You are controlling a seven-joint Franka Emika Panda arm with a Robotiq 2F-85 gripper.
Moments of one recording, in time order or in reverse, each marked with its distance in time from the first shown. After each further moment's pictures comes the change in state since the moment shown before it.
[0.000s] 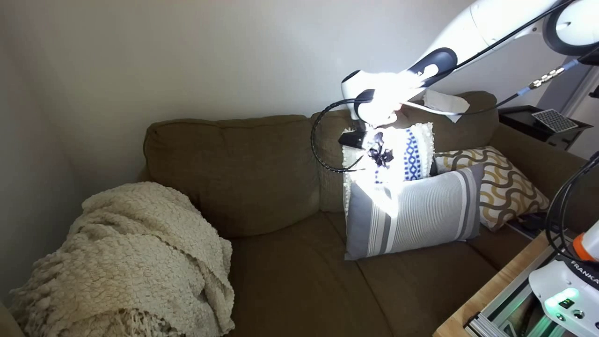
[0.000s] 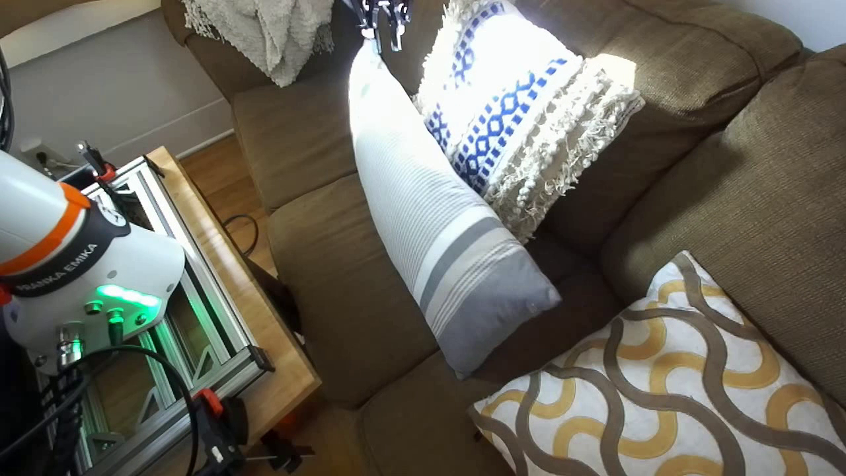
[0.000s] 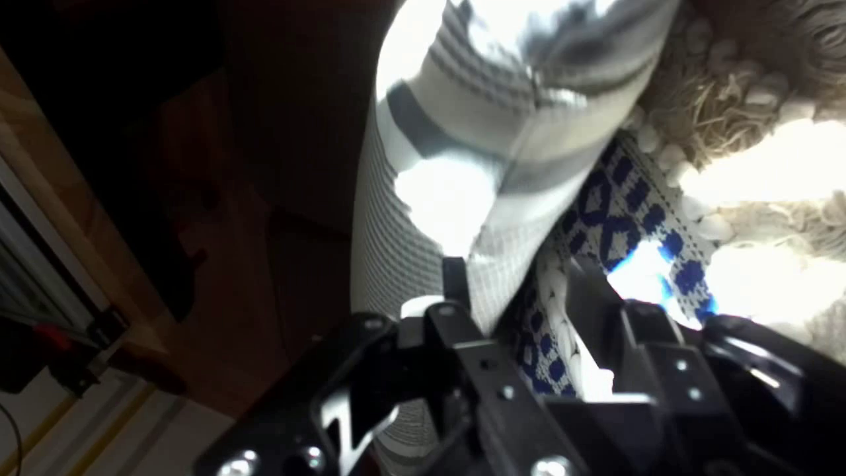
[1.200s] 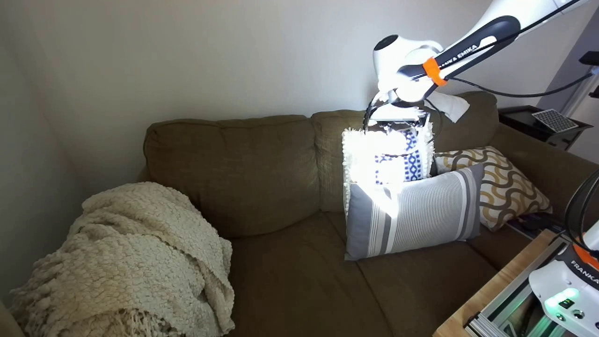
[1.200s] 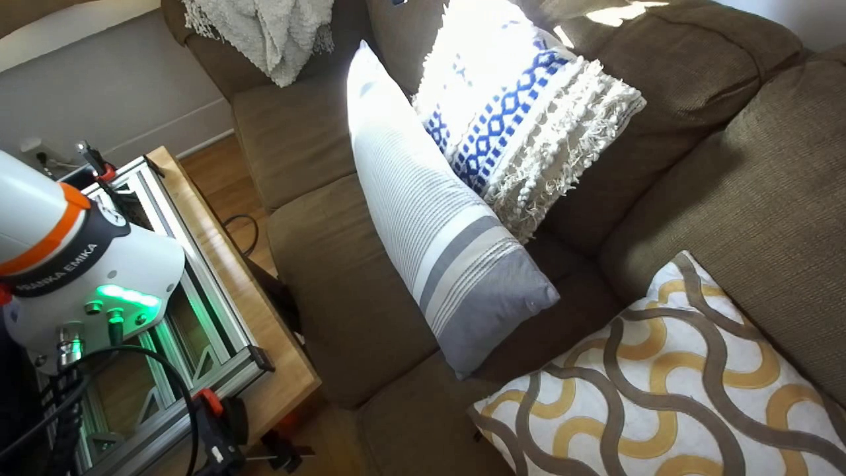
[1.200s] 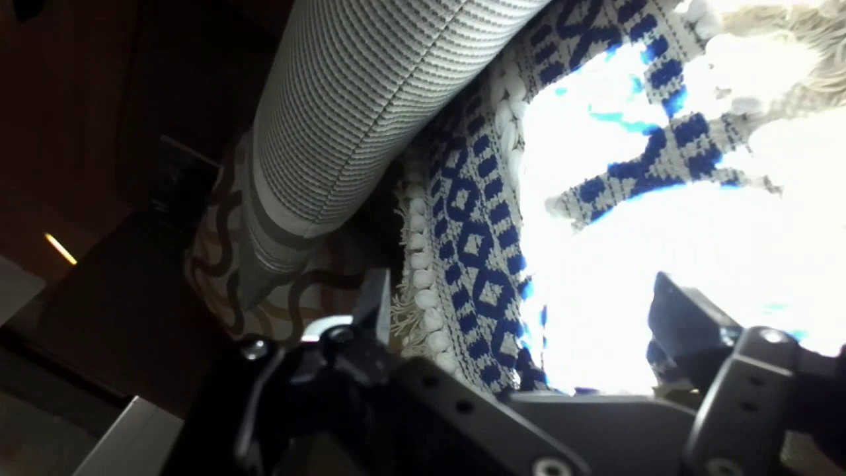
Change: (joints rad) arm -0.074 -0.311 -0.027 -0.236 -0.237 0.158 -0.436
